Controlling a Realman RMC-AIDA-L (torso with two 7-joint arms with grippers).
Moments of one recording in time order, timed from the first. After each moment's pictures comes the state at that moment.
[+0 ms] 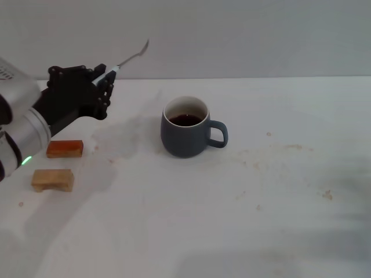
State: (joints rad) left arm -0.07 -1.76 -1.06 -1.53 2.89 0.04 -0.01; right arm 0.27 2.09 0.71 0.26 -1.98 -1.17 0.00
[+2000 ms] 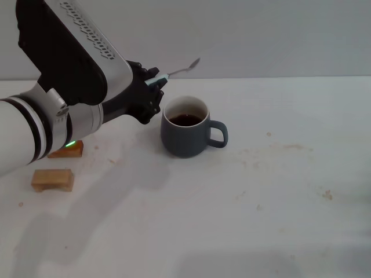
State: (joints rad) left arm -0.09 -2.05 -1.30 -1.85 2.62 -0.69 0.77; right arm 0.21 2.09 0.71 0.23 -1.98 -1.18 0.00
